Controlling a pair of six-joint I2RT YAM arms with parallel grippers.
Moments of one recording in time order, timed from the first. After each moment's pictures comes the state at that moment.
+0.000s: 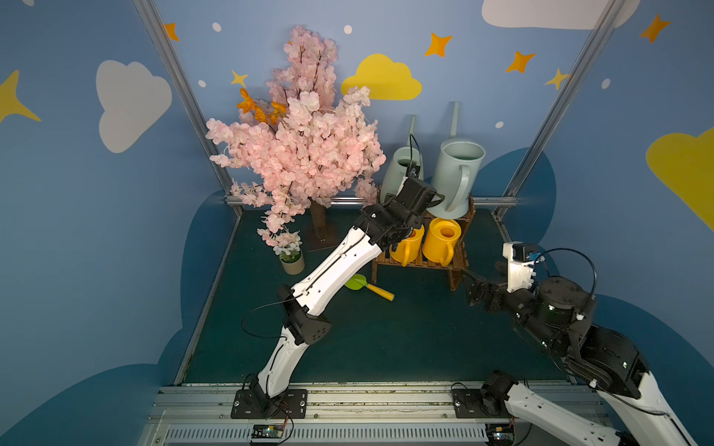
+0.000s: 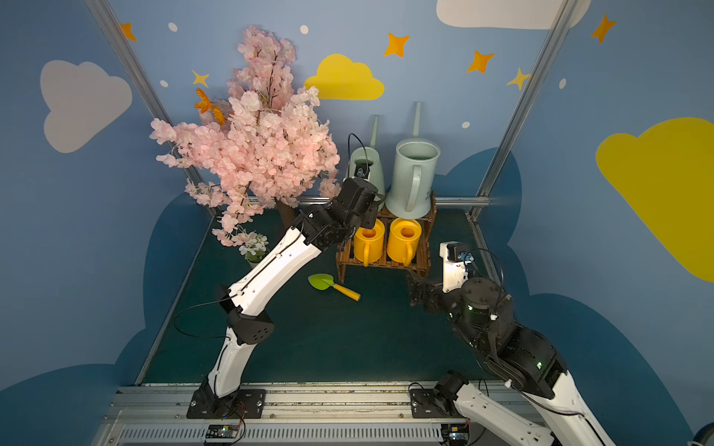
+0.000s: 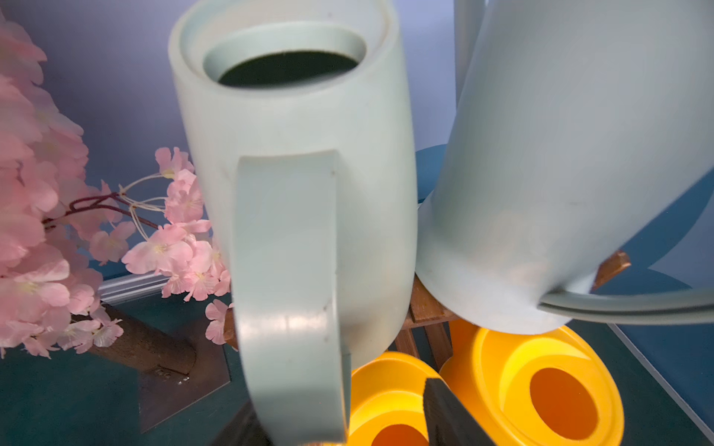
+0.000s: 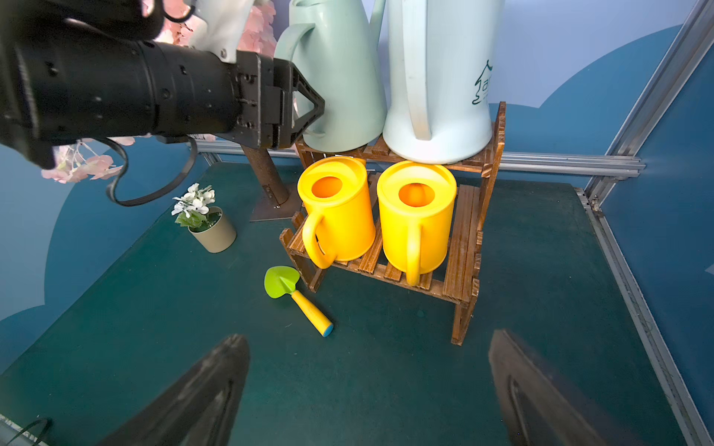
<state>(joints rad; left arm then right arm) -0.87 2.17 2.63 -1.00 -0.56 -0.29 0.80 0.68 1.21 -0.87 0.39 0.28</state>
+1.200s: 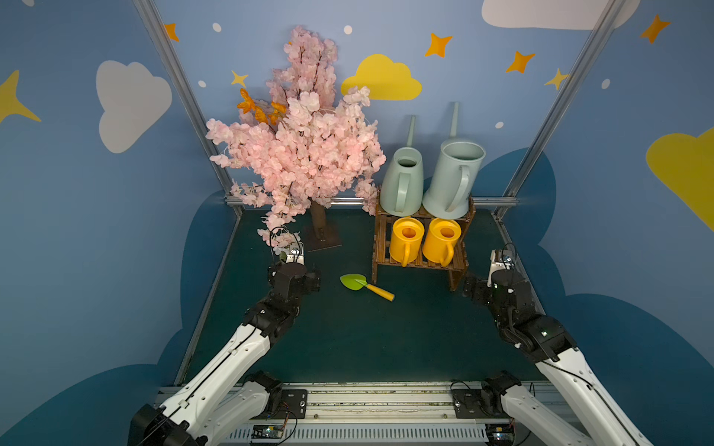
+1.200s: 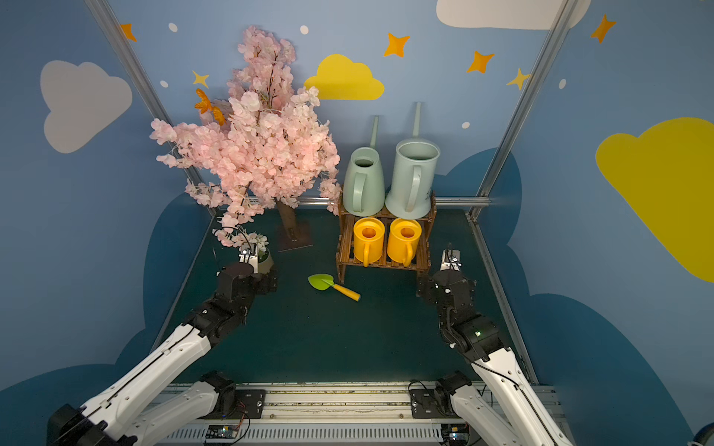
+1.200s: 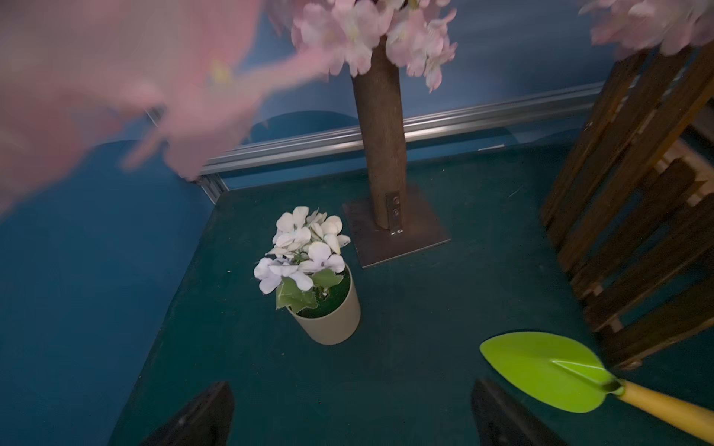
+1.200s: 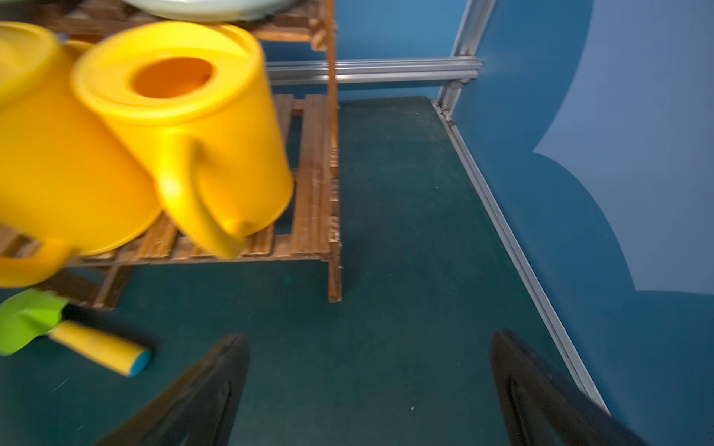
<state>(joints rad) -0.42 0.95 0.65 -0.19 -0.49 -0.06 0.40 0.71 0.77 -0.62 0.50 0.26</state>
